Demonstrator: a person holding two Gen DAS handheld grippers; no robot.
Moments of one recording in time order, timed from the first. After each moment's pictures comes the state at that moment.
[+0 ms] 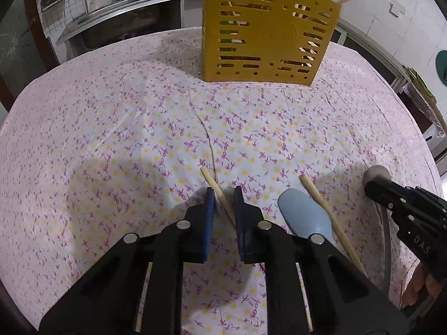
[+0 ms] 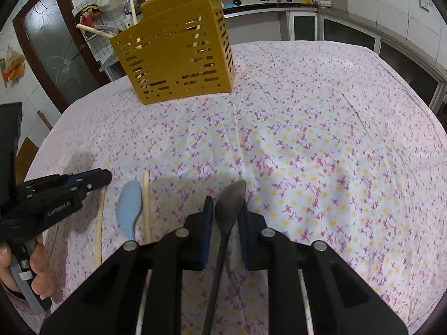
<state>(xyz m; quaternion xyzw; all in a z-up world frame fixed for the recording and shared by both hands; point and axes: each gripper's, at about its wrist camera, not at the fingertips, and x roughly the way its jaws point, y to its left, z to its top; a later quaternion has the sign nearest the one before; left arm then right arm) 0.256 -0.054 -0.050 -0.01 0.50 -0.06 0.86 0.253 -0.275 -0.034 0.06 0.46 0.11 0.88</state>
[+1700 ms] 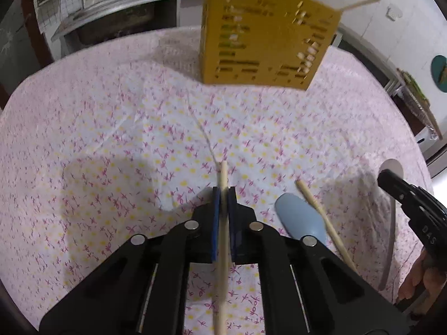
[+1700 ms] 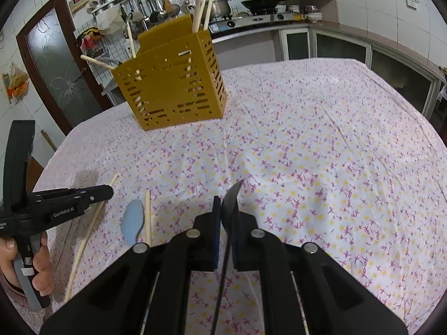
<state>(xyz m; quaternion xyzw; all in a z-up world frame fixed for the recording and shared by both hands) 0.261 -0.053 -0.046 -0.03 0.49 -0.08 0.86 0.237 -0.293 -0.021 0.09 0.41 0.10 0.90</state>
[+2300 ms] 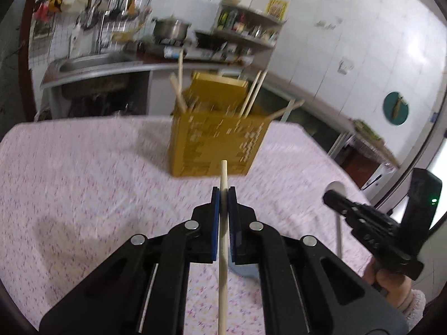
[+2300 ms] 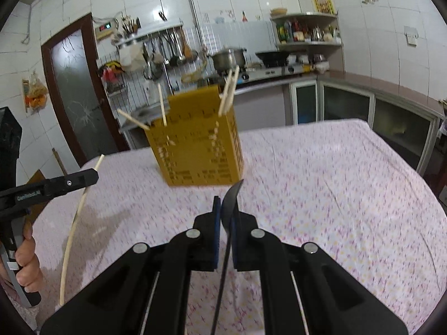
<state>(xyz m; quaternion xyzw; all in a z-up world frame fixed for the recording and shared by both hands) 0.218 -0.029 0.057 -0.09 0.32 -0.17 0.93 0.221 -0.291 0.043 0.08 0.28 0.12 0.95</state>
